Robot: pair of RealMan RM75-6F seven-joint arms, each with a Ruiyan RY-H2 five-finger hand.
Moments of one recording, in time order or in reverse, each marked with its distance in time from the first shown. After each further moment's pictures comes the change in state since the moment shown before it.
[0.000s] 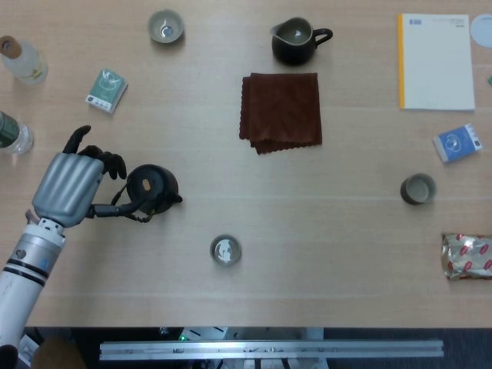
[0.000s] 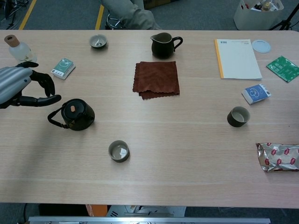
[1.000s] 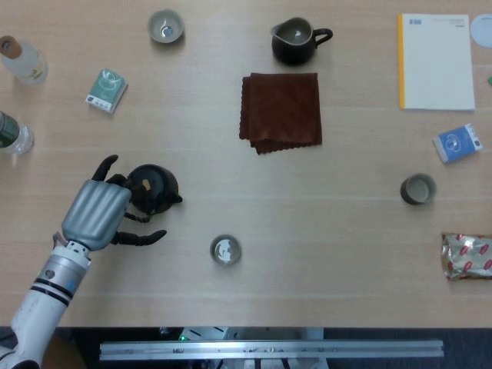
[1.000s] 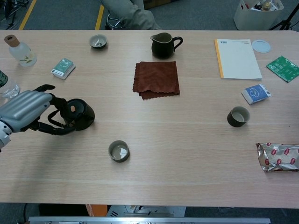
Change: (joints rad) left arm 0.049 -0.125 0.035 0.048 0.019 -0.031 0.110; right arm 0.001 -0.009 -0.002 0.025 0.027 -0.024 0.011
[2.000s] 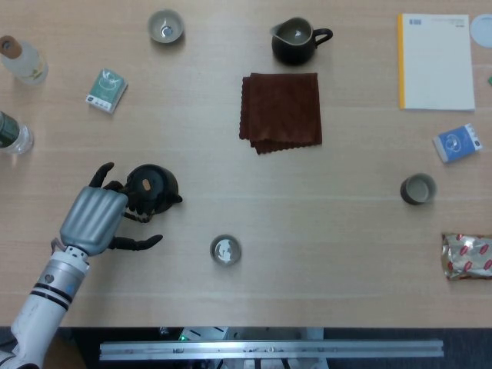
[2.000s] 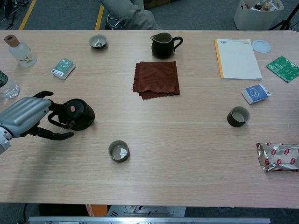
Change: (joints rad) left arm 0.031 -0.022 0.001 0.032 -0.004 -0.009 -0.004; right arm 0.001 -0.004 0.002 0.015 0.003 -0.002 0.015
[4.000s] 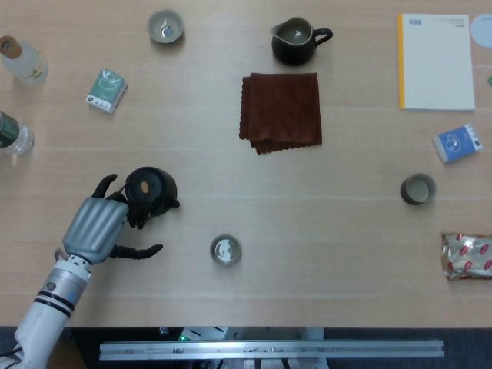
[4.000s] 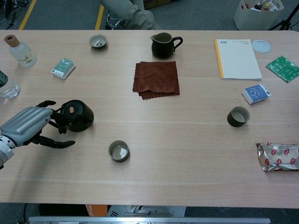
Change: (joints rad) left arm 0.042 -0.065 0.018 0.112 0.062 -0.003 -0.128; right arm -0.016 0.007 0.002 0.003 0.008 0.016 0.008
